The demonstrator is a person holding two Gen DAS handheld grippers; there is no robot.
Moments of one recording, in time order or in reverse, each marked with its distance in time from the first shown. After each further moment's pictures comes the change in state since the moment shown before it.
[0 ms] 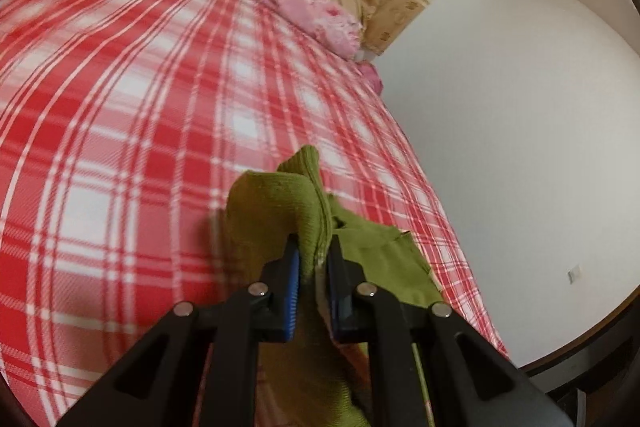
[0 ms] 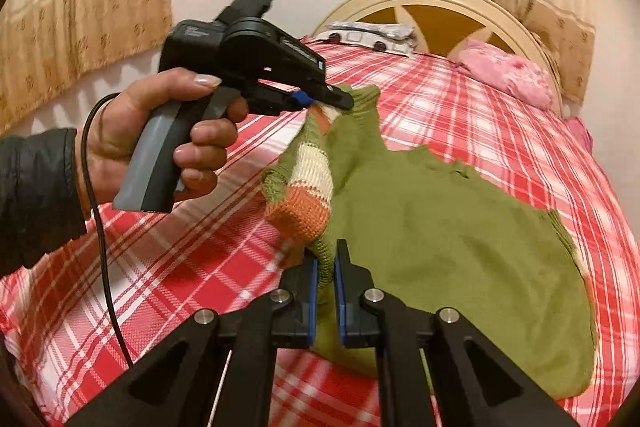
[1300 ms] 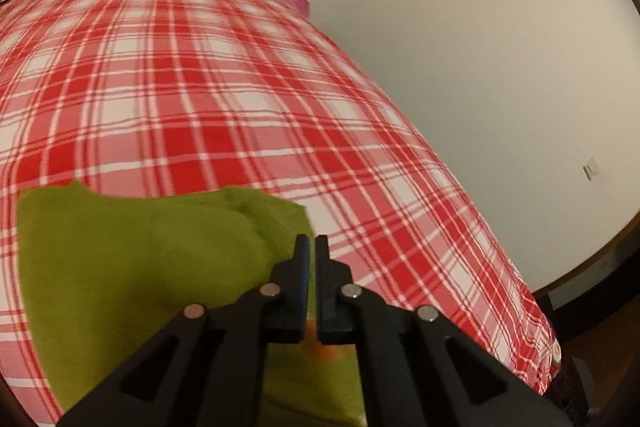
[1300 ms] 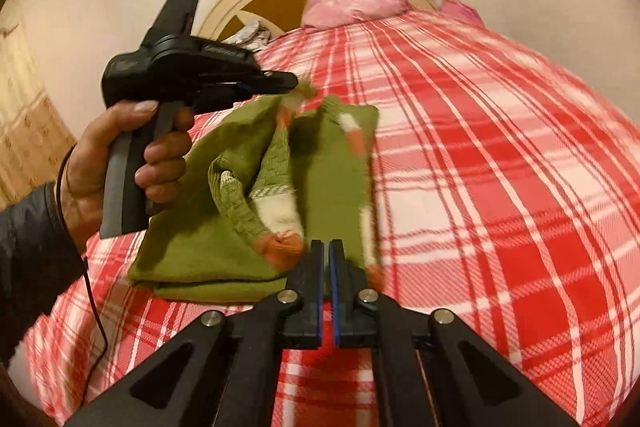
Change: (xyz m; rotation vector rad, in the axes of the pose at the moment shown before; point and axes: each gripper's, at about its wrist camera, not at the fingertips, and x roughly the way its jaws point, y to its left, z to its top) left arm 0.184 -0.199 -0.049 0.319 0.243 -0.033; right arm -0.076 -0.219 -0.116 0.545 0.013 -0.091
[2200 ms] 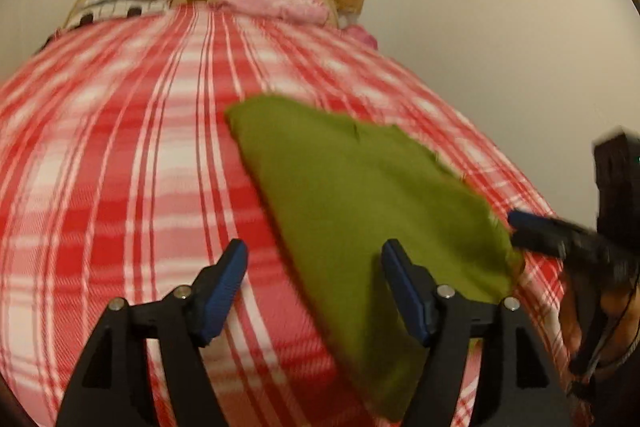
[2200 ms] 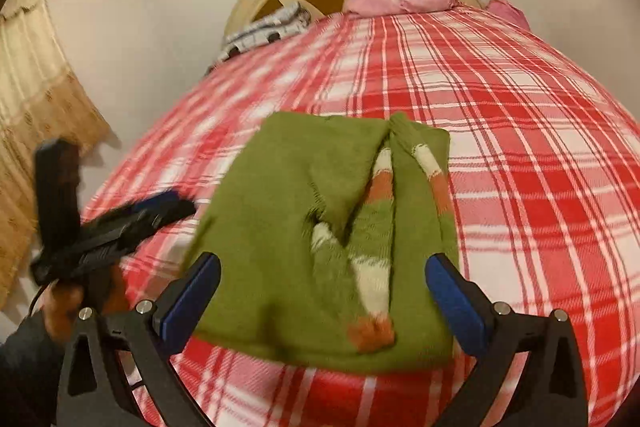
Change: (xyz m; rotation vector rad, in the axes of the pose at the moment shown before) left arm -0.116 0.066 -0.143 -0.018 -0.173 0.293; right arm 0.054 0.049 0.057 -0.097 0.095 0.071
